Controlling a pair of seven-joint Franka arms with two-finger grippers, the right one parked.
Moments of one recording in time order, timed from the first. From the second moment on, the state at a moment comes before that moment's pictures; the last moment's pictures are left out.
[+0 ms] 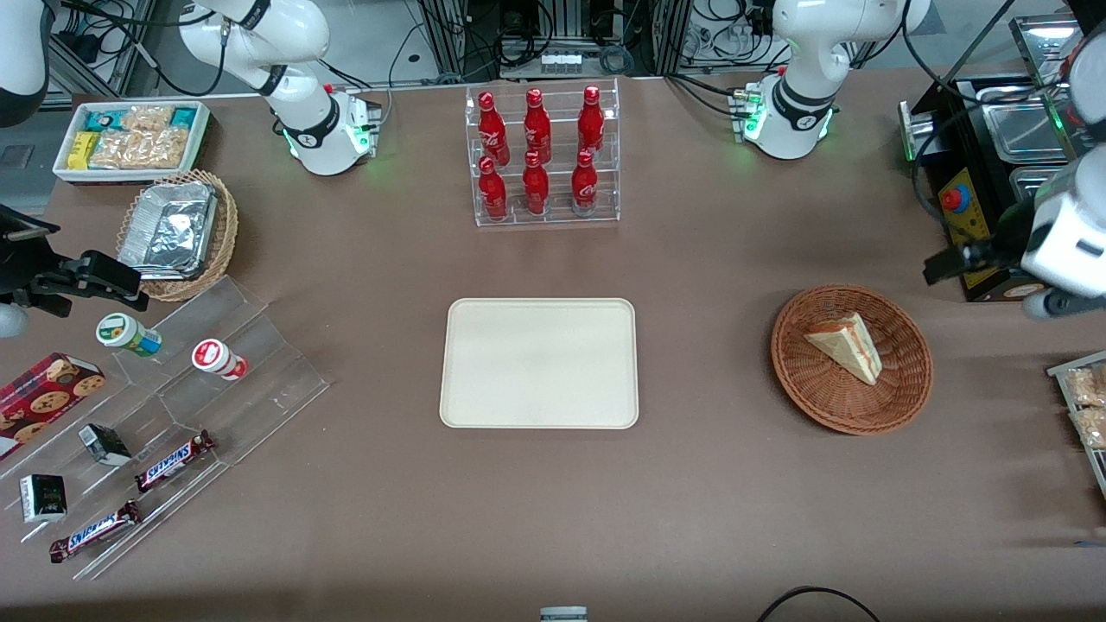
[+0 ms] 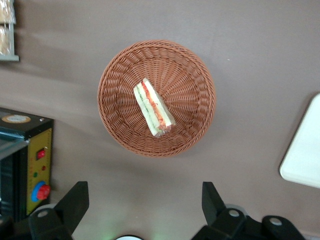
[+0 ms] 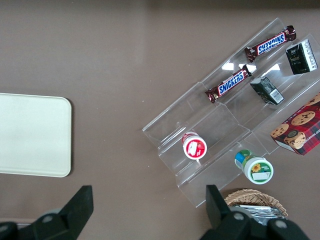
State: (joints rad) arm 0.01 0.08 -0.02 -1.63 0.02 1.58 -0.27
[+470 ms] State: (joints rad) arm 0.01 0.21 -0.02 -1.80 0.02 1.91 -0.50
